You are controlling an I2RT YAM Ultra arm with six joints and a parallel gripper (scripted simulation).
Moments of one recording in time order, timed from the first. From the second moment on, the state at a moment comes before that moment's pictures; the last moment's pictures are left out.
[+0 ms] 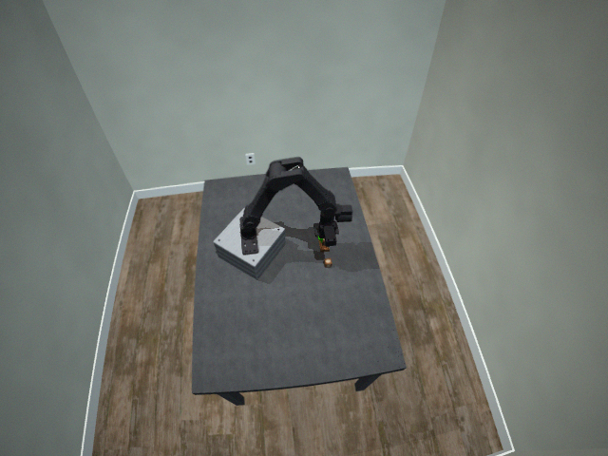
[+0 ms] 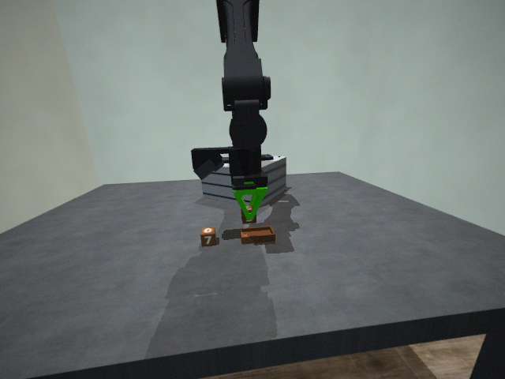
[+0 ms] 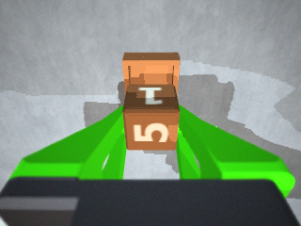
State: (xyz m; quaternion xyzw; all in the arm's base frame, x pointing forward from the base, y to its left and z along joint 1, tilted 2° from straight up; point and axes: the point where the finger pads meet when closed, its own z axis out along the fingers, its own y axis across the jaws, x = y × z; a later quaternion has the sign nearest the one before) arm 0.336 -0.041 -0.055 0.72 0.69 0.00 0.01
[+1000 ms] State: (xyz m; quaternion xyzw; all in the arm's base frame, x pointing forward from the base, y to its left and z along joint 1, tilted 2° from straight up) arm 0.334 -0.041 -0.068 0.72 0.69 0.00 0.01
